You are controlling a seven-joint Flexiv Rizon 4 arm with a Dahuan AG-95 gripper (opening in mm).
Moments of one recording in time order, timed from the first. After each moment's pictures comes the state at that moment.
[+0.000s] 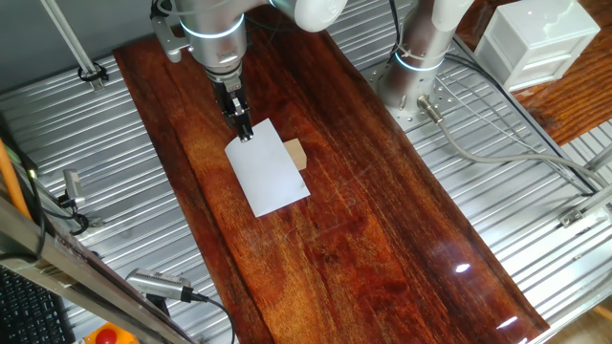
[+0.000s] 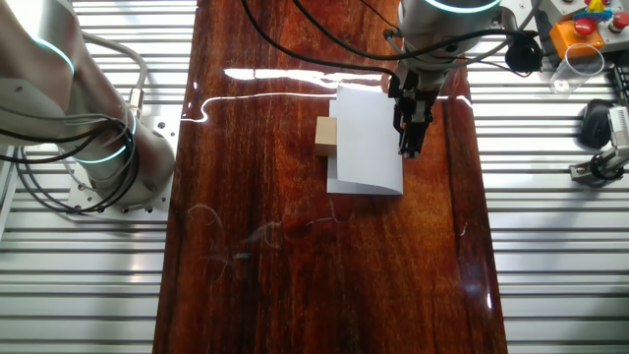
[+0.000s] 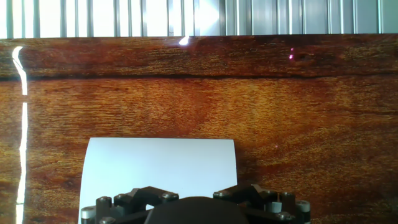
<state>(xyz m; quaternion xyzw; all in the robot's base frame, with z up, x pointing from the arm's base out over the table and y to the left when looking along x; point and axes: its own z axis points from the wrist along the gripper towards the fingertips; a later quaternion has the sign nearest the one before) 0.500 0.000 0.170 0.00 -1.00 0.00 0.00</state>
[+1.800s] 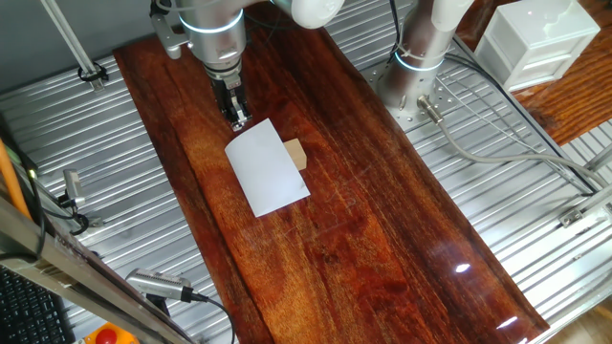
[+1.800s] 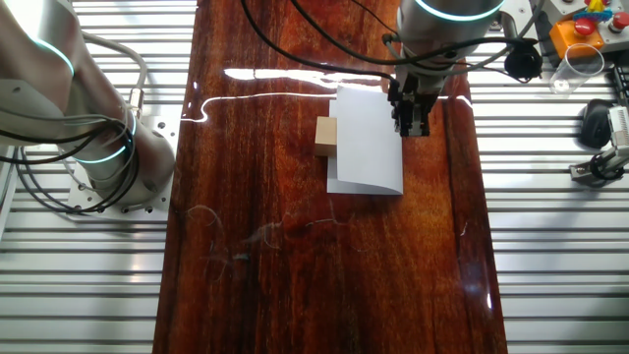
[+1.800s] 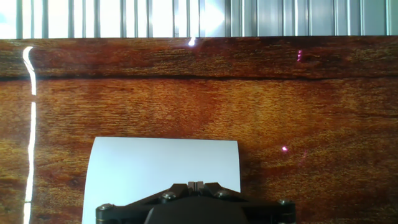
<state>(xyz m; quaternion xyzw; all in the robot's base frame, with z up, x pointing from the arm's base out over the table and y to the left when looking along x) 0.500 0.000 0.171 0.01 -1.00 -0.01 0.00</state>
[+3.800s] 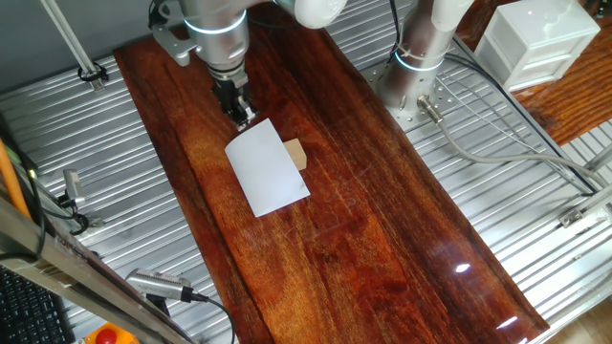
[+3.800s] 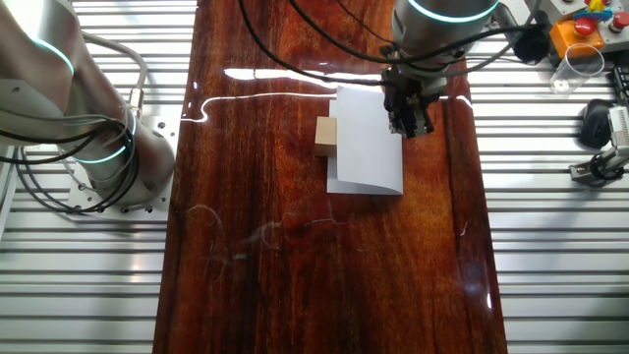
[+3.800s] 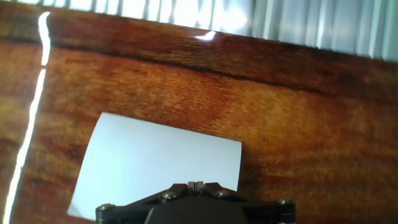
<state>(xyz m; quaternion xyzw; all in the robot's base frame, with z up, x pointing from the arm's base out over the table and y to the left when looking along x) 0.492 0.000 0.167 0.17 -0.99 -0.01 0.00</state>
